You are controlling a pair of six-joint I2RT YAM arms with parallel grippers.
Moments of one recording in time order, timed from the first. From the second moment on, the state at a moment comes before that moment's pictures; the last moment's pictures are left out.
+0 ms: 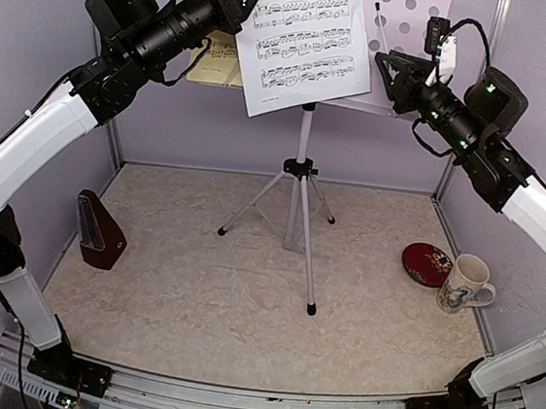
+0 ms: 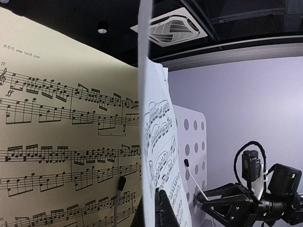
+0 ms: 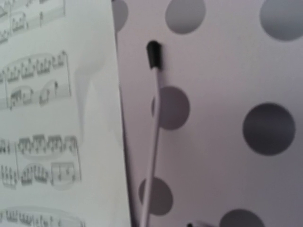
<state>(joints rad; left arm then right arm) -0.80 1.67 2.06 0.13 0.10 -0.05 0.61 1.34 1.50 0.19 -0.04 -0.06</state>
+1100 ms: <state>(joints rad) -0.79 1.91 2.36 0.06 0.24 0.11 0.61 1.37 1.46 0.38 -0.14 -0.09</state>
